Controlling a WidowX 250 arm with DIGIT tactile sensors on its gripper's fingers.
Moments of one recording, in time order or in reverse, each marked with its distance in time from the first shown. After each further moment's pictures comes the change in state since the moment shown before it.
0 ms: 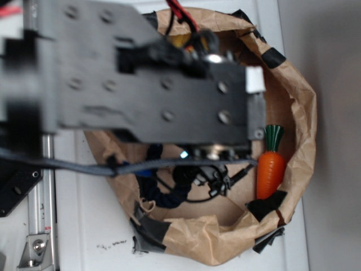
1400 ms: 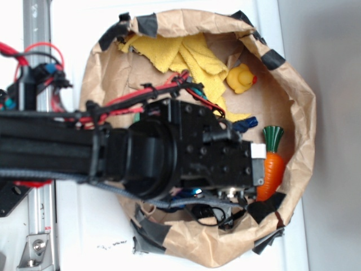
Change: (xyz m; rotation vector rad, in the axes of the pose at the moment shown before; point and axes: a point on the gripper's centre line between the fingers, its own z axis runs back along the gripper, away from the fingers) arm -0.022 -0.074 -0.080 -0.156 0.049 -0.264
